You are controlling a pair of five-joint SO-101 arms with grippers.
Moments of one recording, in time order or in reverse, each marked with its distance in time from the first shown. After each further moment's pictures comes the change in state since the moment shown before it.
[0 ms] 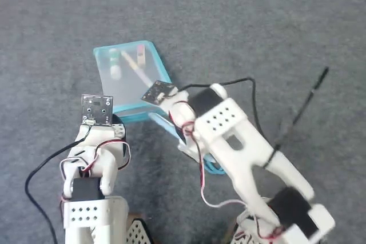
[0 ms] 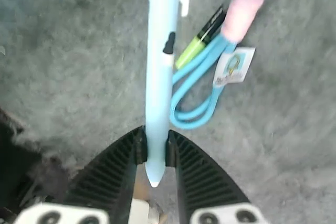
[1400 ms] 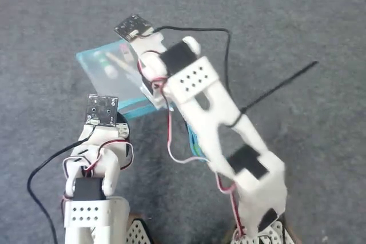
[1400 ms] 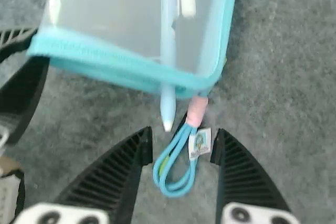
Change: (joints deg) left arm 2.5 0.0 0.0 -1.0 -0.2; right arm -0.4 29.5 -55.2 7.1 -11.0
